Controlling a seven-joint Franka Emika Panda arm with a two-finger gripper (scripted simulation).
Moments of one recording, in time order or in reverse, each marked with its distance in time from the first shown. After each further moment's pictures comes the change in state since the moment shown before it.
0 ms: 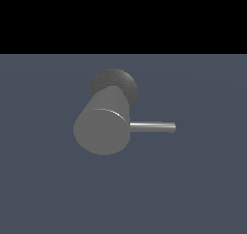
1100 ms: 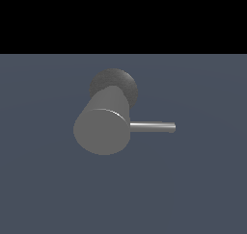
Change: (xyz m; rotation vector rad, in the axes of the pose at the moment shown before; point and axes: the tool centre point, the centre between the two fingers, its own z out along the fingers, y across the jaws) arm 0.071 0.148 -0.102 0.541 0.530 0.414
